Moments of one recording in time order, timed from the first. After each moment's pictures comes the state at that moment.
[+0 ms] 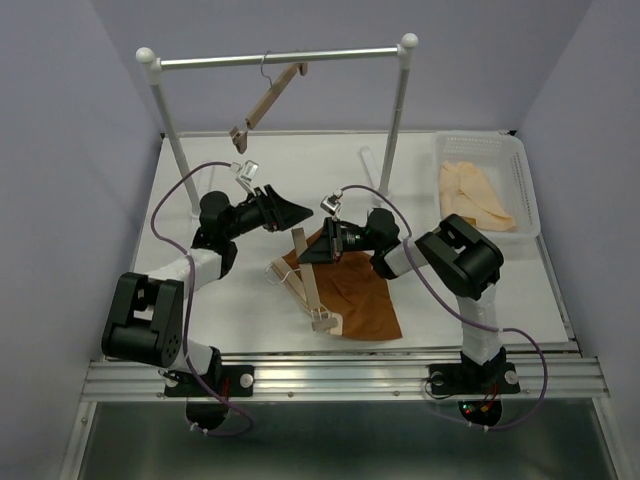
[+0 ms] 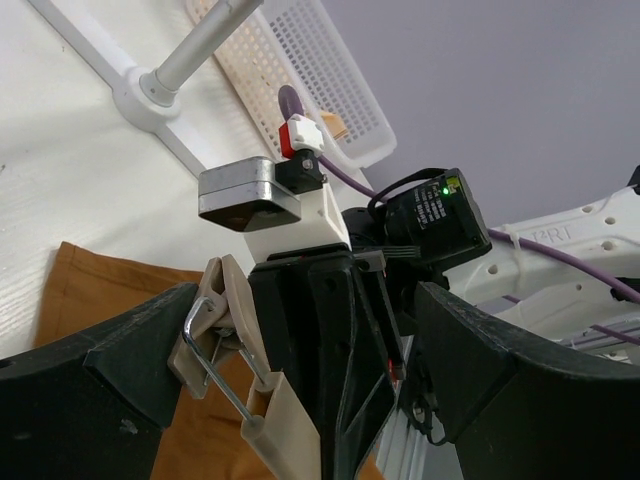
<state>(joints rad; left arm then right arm) -0.22 1.45 0.64 0.80 0.83 -0.86 0.65 2.07 0.92 1.32 -0.98 1.36</state>
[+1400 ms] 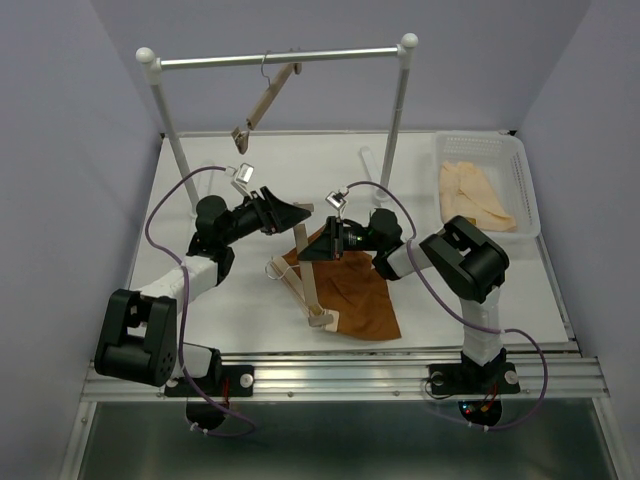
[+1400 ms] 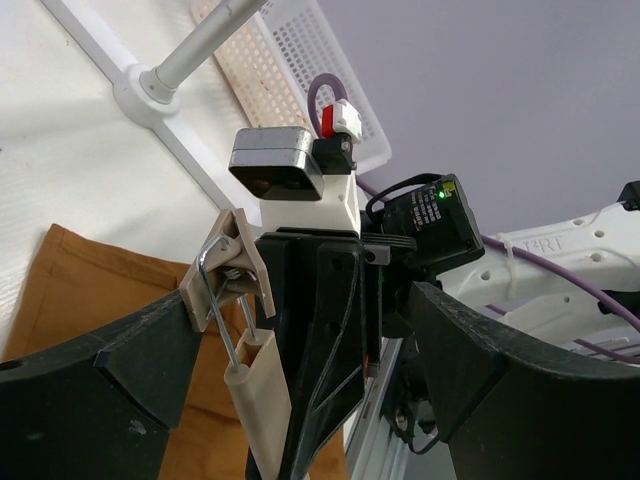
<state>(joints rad) -0.22 1.33 0.60 0.73 0.78 -0.89 0.65 2.03 0.89 1.31 -0.90 1.17</state>
